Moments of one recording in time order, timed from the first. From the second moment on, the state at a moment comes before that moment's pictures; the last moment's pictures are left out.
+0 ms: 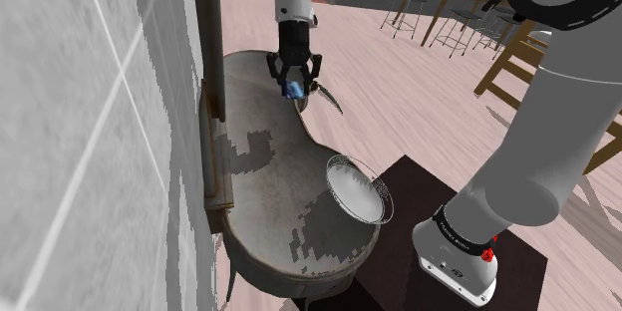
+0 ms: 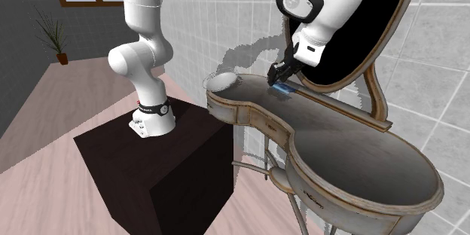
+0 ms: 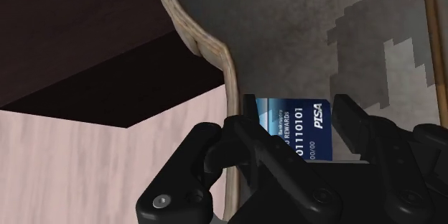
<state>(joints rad) 0.05 0.27 0.12 -1.71 0.29 1.49 0.56</state>
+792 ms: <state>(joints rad) 0.07 0.02 0.14 -1.96 0.34 1.50 0.59</state>
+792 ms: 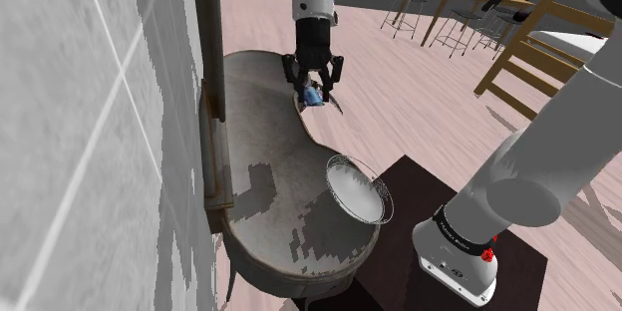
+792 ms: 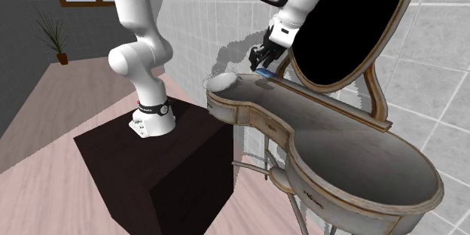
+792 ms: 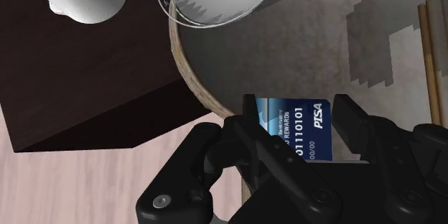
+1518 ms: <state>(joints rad) 0.14 -0.37 0.20 -2.35 0.46 1.53 0.66</state>
